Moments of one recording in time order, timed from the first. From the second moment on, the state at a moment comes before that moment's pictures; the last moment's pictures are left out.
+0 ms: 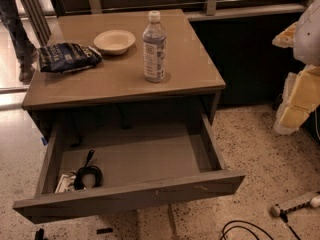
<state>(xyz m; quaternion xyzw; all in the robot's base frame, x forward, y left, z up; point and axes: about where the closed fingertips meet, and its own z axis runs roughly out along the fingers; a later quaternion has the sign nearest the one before) 0.438 -0.216 0.978 -0.60 0.78 -0.04 0.16</state>
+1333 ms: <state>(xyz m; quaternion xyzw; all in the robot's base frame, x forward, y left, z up) 0.572 -0.198 0.996 -0.57 0.77 0.04 0.29</state>
